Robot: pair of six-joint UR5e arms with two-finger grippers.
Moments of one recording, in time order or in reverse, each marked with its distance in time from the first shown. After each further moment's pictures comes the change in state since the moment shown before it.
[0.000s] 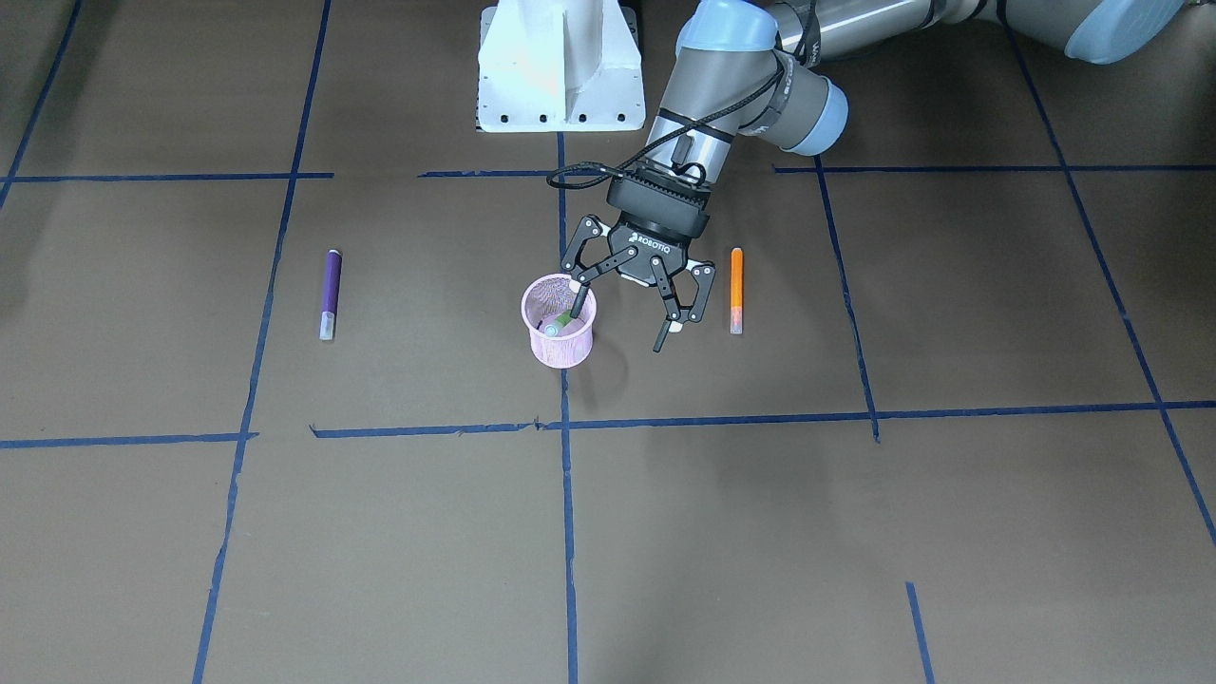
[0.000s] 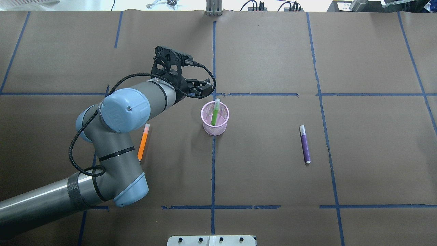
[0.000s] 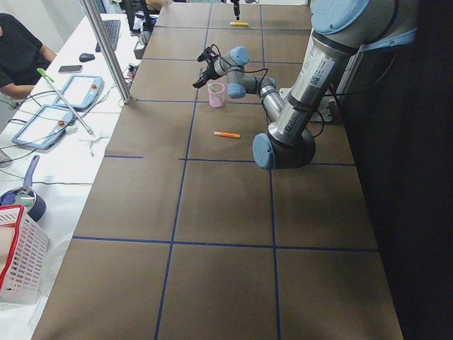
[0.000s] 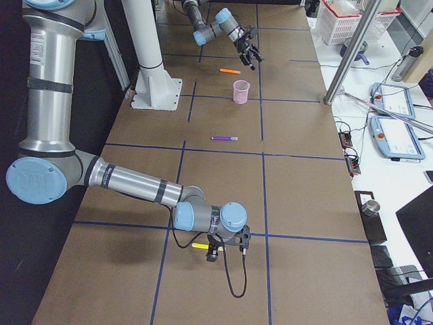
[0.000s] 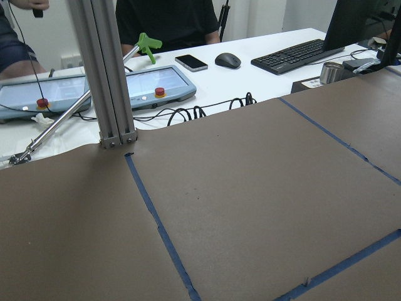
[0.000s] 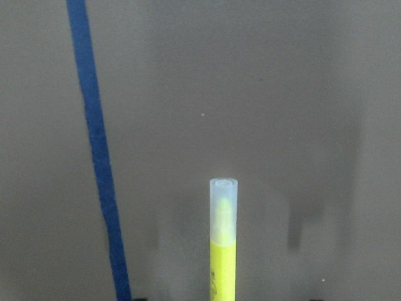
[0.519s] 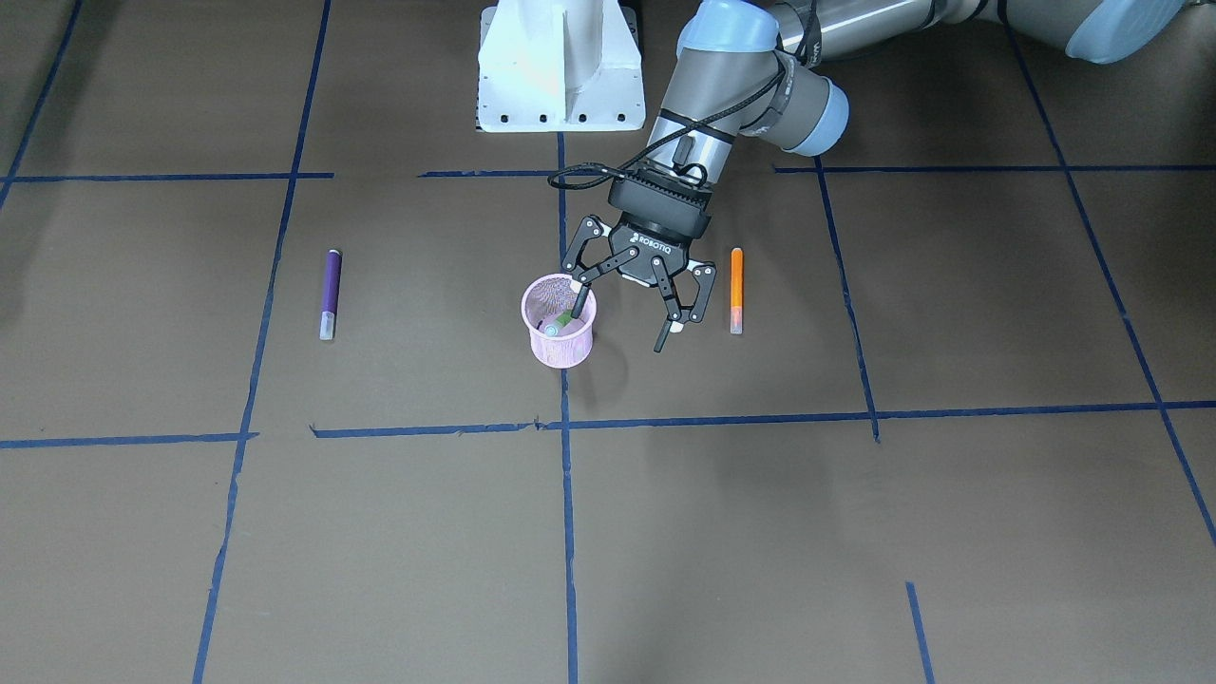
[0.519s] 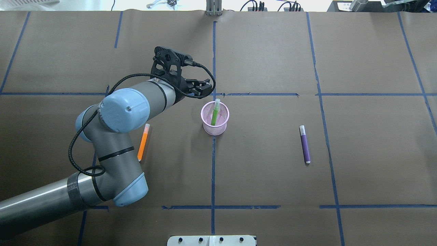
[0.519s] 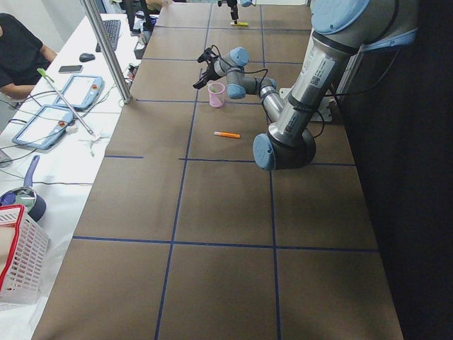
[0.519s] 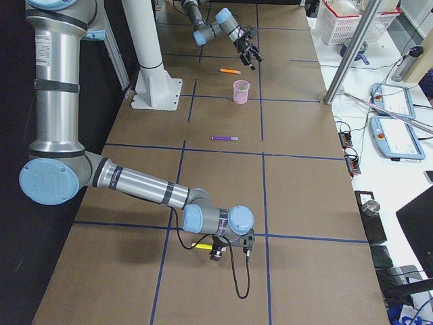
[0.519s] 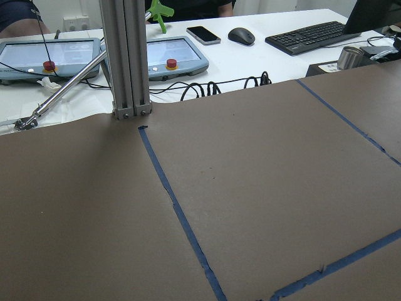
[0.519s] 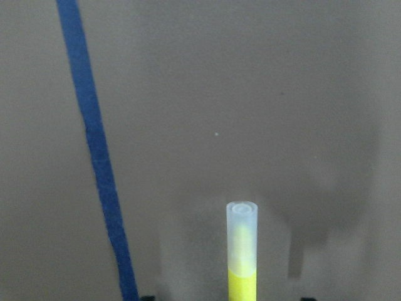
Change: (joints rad) left arm 0.000 0.003 0.000 -0.003 -0.001 -0.002; right arm -0.022 0.036 -0.054 0.001 0.028 0.031
